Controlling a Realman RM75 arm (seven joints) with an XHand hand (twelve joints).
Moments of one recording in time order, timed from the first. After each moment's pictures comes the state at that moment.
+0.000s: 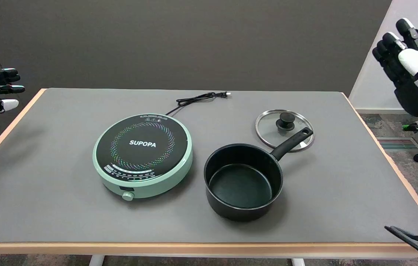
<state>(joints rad) -0.26 -1.09 -0.74 1.39 2.75 -0.80 -0.63</state>
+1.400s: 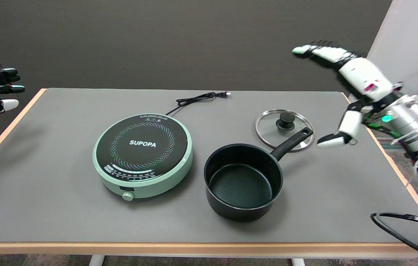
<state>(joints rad) -0.21 -1.07 -0.88 1.66 2.39 -0.77 -1.42</state>
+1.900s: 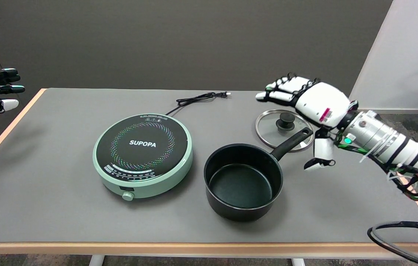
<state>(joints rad) -0.26 -1.00 -1.07 1.74 2.19 -0.68 -1.61</state>
